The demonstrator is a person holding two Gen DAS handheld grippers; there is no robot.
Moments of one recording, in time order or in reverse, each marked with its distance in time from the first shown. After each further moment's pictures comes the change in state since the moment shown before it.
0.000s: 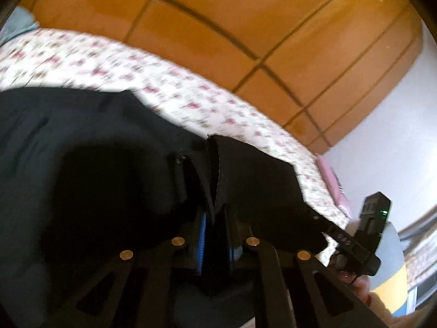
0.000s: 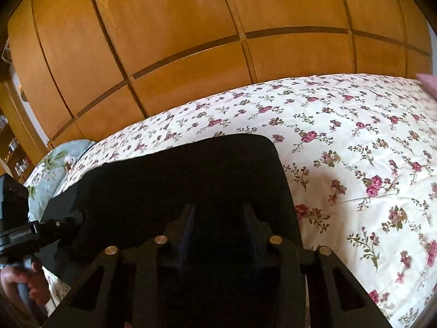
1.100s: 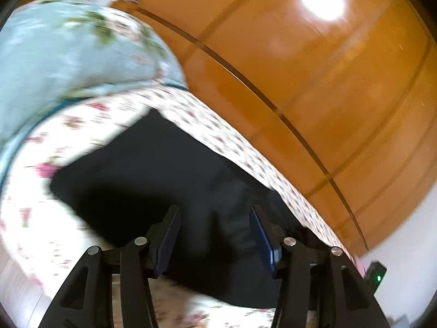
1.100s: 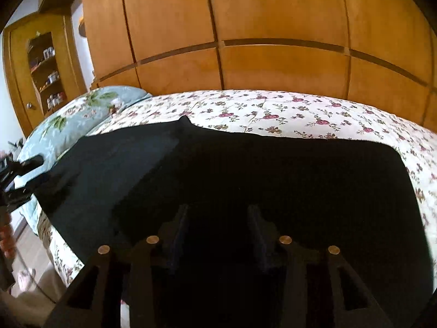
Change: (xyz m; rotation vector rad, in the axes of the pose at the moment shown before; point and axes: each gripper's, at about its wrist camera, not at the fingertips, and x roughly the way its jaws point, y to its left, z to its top) left arm -0.200 0.109 -0.071 -0.338 -0.542 0.306; right arm 0.033 0.117 -0.038 -0.324 0.028 0.152
